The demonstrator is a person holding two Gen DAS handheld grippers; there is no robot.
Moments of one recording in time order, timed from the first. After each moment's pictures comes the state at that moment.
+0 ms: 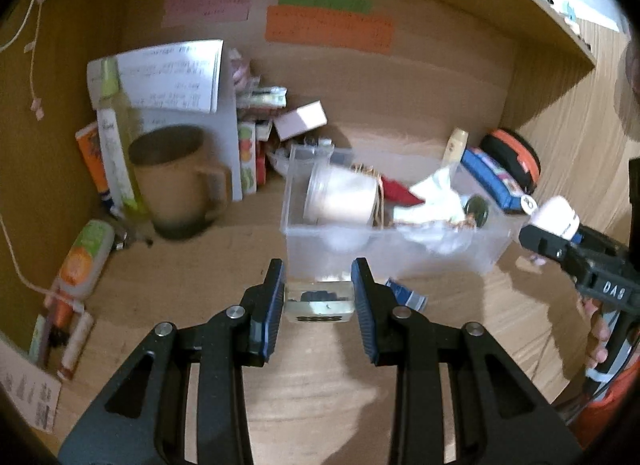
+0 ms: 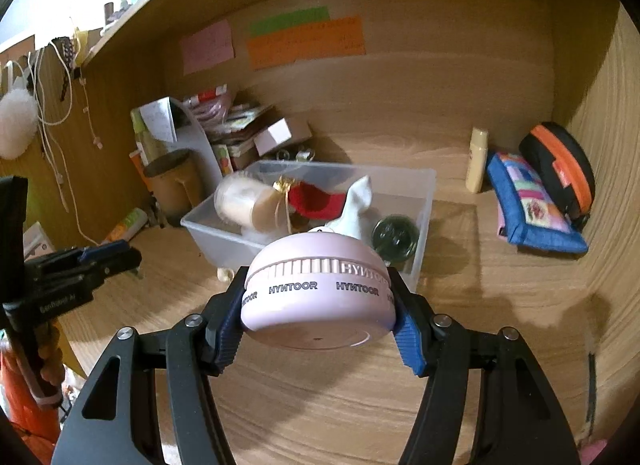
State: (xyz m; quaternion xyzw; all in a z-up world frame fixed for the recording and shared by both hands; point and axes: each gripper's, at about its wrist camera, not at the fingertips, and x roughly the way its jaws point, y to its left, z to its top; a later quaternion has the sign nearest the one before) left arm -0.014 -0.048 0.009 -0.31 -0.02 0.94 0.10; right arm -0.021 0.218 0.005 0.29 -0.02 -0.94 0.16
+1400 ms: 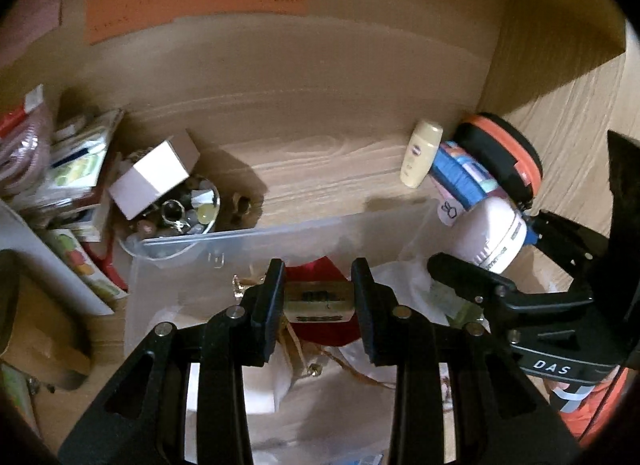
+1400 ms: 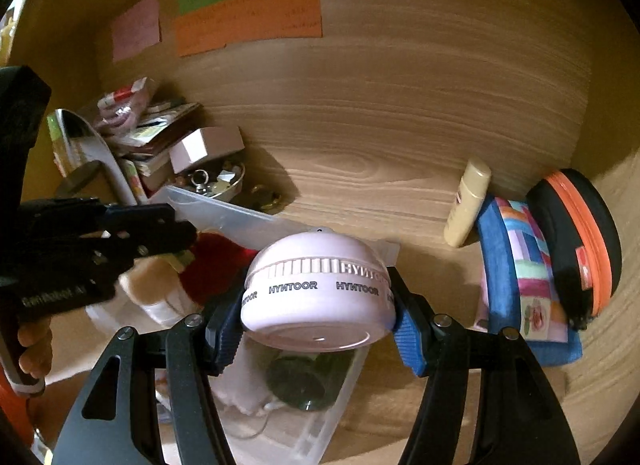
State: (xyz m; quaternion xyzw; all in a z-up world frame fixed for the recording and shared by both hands) left arm -0.185 0.063 0.006 -0.38 0.03 0.90 0.21; right arm -0.156 0.233 -0.002 0.33 0.04 -0.94 0.12
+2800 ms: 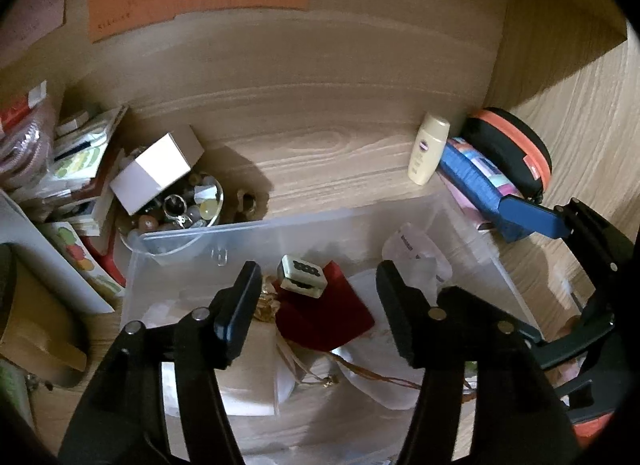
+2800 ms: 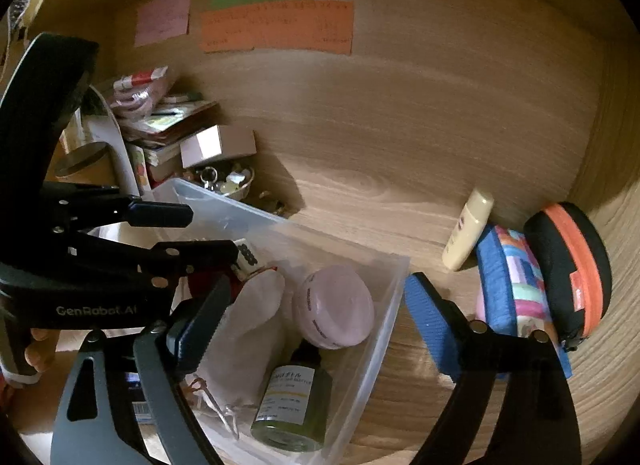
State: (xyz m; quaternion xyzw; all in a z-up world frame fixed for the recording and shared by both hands) left arm -0.177 0.071 0.002 -0.36 0.03 0.91 0.19; right arm -0.136 0.215 -0.001 0.28 0.09 -0.95 0.12
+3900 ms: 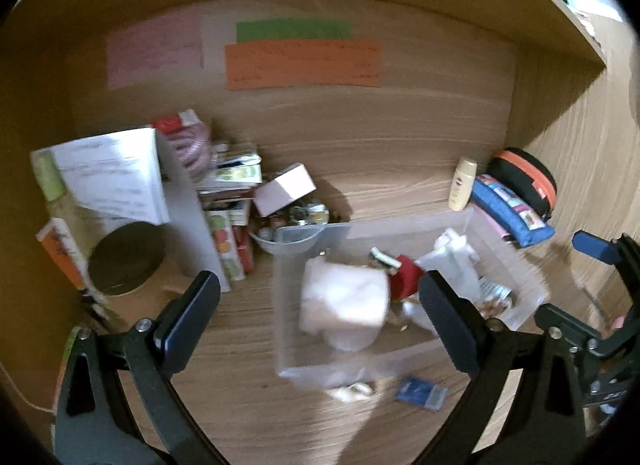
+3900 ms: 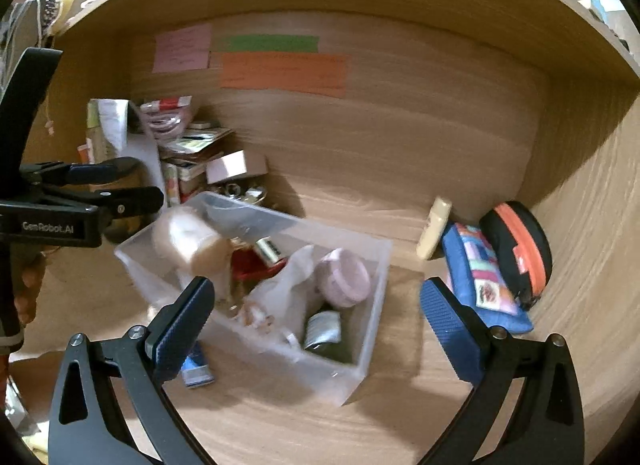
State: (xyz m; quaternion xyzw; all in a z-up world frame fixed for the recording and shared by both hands) left arm -0.086 -0.021 0.032 -0.26 0.04 0.96 0.11; right arm -0.043 0.190 0.019 0.25 0.08 -0.96 0.08
